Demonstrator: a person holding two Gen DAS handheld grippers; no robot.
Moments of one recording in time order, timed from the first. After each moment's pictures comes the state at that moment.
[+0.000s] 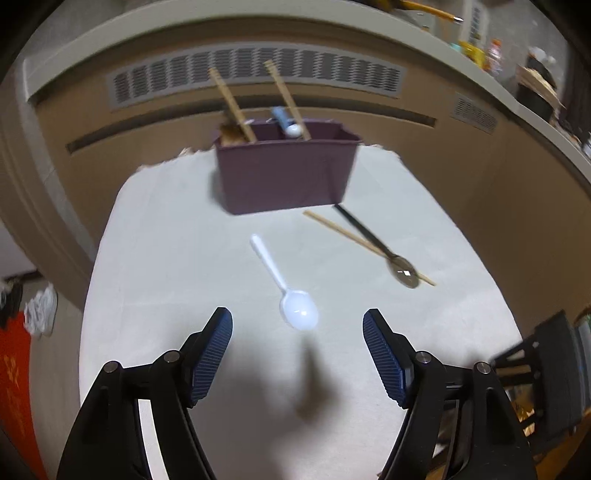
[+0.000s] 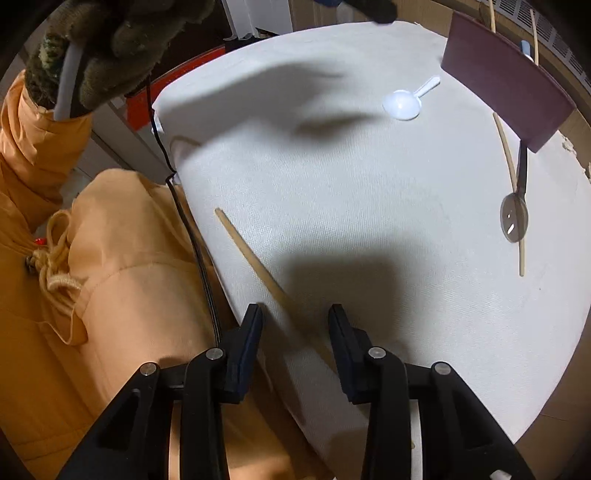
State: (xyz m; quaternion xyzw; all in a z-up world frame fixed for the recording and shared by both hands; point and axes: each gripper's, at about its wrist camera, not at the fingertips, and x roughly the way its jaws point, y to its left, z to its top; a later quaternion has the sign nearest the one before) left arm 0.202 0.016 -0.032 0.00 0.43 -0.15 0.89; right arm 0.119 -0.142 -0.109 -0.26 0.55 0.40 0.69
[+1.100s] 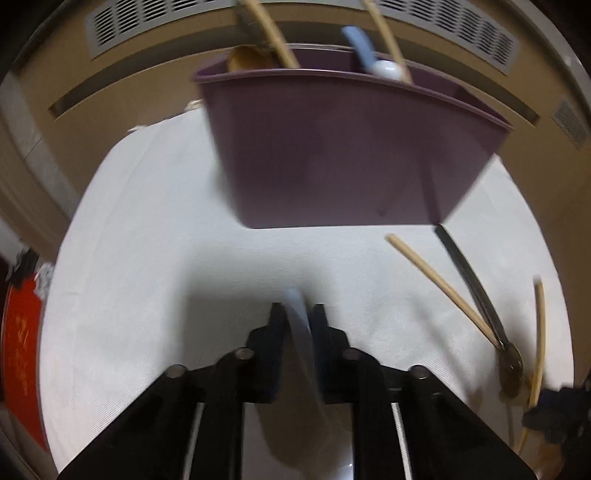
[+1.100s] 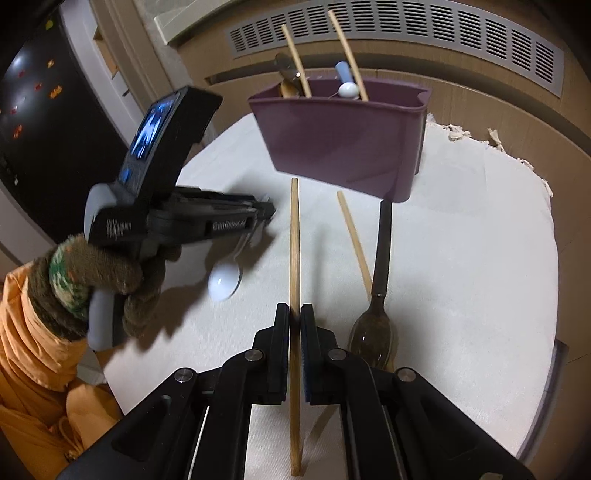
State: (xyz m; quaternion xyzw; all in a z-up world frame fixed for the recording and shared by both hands) left arm 0.345 -0.018 -0.110 0.00 0.49 -0.06 0.87; right arm 0.255 -0.184 -0.065 -0.03 0.48 0.29 0.83
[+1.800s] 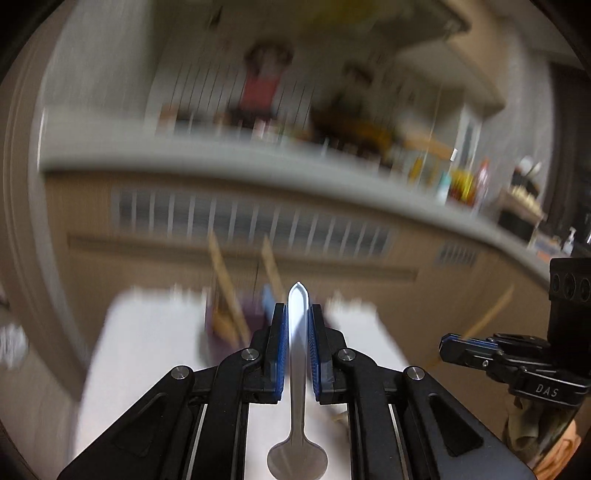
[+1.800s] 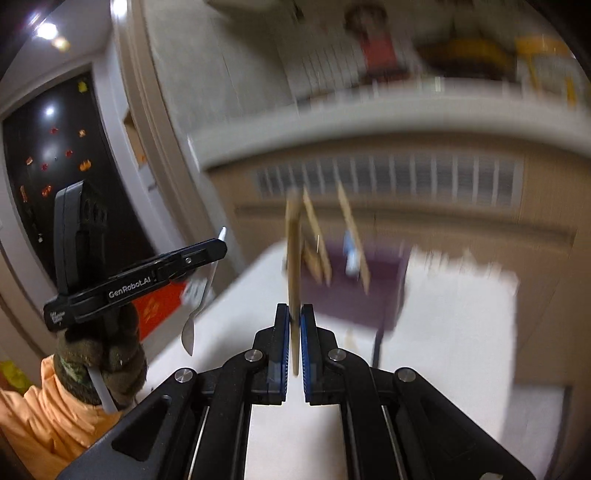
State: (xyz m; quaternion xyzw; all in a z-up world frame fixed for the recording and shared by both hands) left arm 0.254 0.023 0.107 -0.09 0.18 -0.17 0.96; right arm 0.235 -0.206 0.106 0.02 0.25 0.29 0.93
